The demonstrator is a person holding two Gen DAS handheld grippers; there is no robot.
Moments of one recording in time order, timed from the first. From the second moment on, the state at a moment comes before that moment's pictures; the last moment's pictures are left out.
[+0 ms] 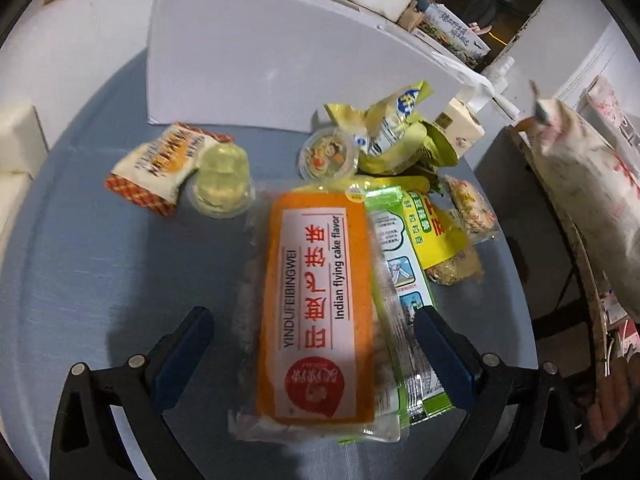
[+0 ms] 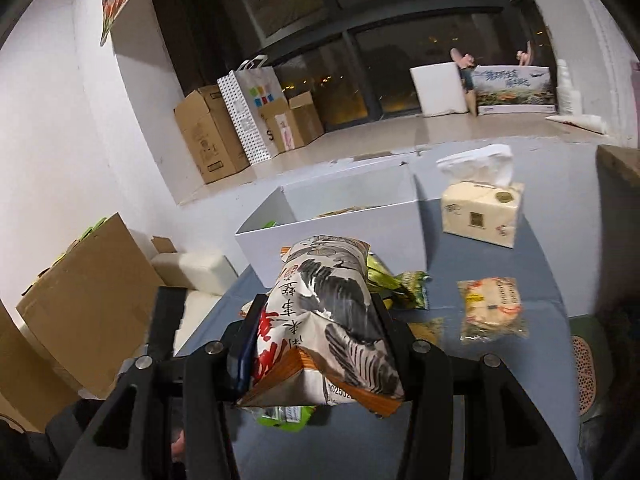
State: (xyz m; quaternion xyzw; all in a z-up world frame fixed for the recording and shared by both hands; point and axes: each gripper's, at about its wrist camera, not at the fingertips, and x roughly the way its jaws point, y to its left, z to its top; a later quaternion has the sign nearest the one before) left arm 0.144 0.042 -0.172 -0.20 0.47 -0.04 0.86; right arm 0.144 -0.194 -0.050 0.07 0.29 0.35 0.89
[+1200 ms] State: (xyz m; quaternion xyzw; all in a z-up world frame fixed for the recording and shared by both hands) left arm 0.249 0.101 0.003 -0.04 0.28 0.05 0.96; right arm 0.316 -0.111 -0.008 0.03 0.30 0.30 0.90
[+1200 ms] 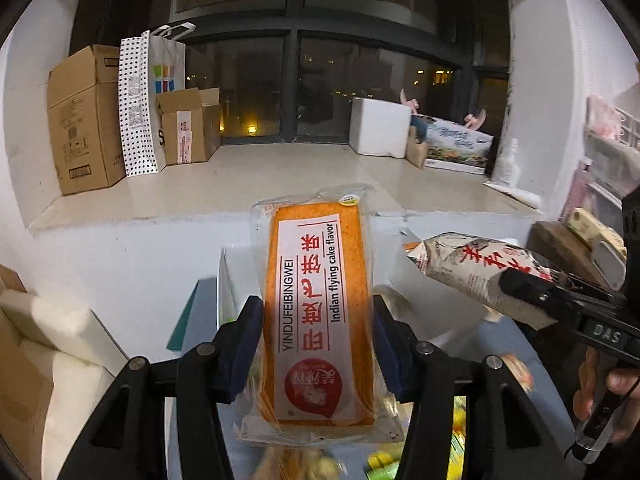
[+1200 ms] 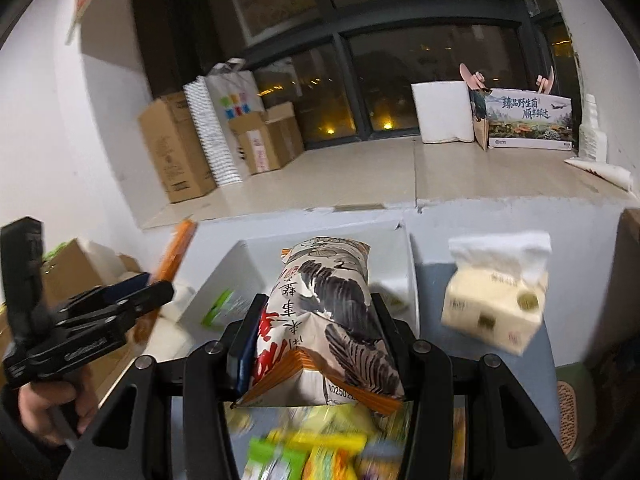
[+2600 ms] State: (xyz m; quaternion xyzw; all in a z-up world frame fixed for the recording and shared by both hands) left arm 0.079 0.056 -0.122 -0.10 0.40 -0.03 0.91; right arm 0.197 -0.135 -0.133 -0.04 0.38 0.35 0.85
